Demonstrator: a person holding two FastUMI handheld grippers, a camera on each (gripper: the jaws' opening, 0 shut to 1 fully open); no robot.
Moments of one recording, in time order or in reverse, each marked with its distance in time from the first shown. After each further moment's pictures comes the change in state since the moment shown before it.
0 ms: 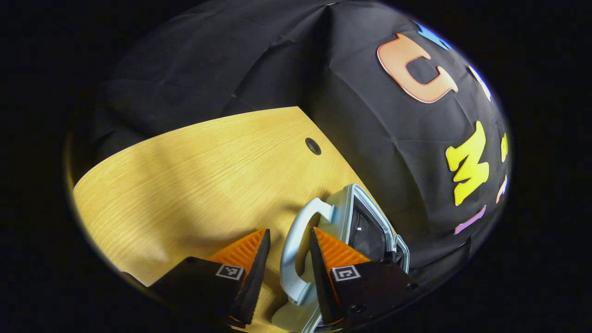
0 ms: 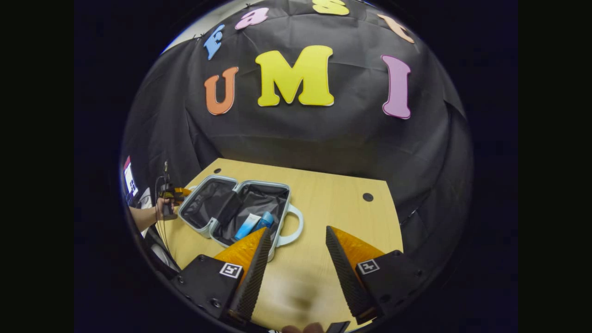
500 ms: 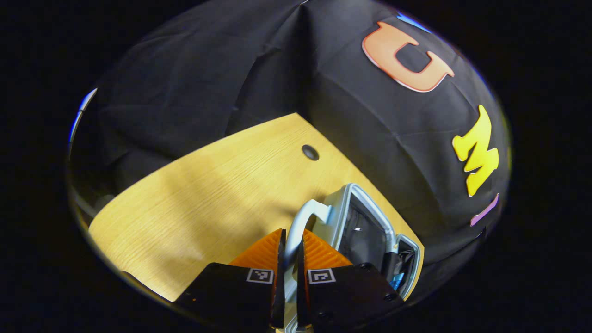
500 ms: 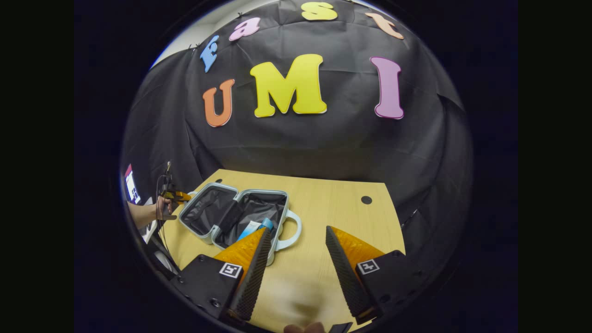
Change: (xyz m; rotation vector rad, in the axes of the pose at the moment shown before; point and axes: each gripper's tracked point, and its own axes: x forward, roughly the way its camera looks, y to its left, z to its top) left arm -0.047 -0.059 0.034 0.133 -0.048 0.092; right arm -0.013 -0.018 -0.007 0.079 -0.062 0.024
